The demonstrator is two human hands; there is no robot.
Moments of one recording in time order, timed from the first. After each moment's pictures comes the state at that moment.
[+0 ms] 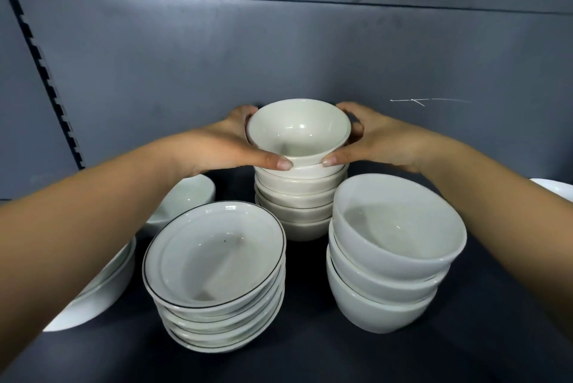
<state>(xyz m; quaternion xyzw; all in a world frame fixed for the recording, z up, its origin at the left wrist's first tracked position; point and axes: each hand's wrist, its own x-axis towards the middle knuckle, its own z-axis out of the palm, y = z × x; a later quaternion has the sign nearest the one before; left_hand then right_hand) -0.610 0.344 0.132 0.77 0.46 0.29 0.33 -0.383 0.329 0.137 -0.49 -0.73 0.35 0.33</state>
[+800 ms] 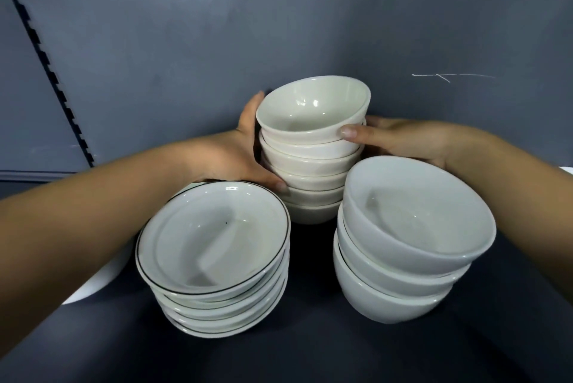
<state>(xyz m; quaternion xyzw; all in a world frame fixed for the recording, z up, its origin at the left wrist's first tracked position) -0.612 0.346 0.094 0.77 0.53 0.21 0.30 -0.376 0.327 0.121 -0.48 -0.66 0.51 0.27</state>
